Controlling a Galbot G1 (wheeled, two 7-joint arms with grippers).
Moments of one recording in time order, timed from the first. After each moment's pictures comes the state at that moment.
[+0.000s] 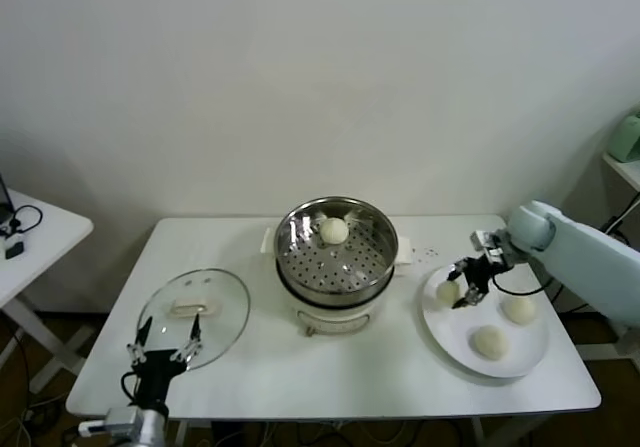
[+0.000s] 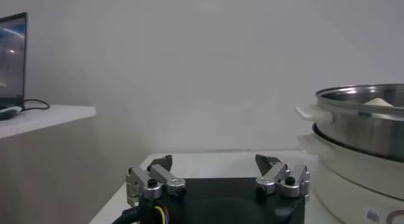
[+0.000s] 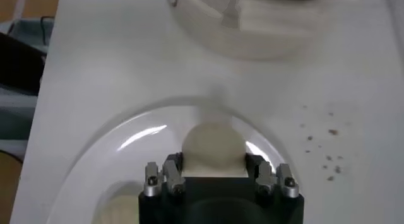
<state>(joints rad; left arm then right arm) 1.64 -1.46 -0.67 -2.01 -0.12 0.00 -0.02 0.20 0.72 -1.00 1.01 0.31 -0.07 -1.14</state>
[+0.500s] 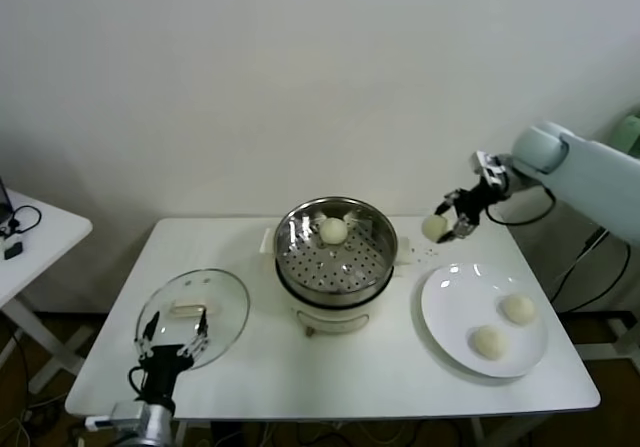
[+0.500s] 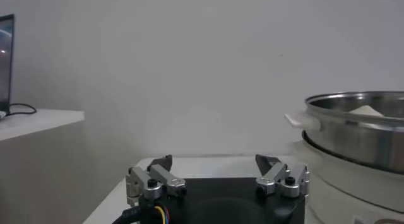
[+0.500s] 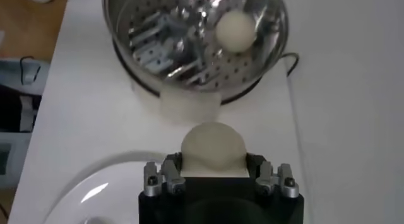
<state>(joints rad) 1.63 -1.47 -0.65 -2.02 -0.11 0.02 -0.03 0.61 0.84 -1.31 1.01 0.62 -0.11 -1.15</state>
